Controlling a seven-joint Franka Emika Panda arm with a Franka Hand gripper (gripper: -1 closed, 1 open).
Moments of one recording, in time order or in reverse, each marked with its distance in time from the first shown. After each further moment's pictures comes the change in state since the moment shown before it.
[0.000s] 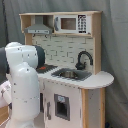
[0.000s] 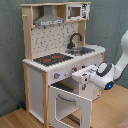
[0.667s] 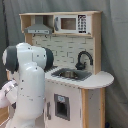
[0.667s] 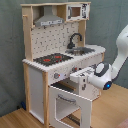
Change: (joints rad) arm -0.002 0.132 -0.024 0.025 -0.129 0.000 0.065
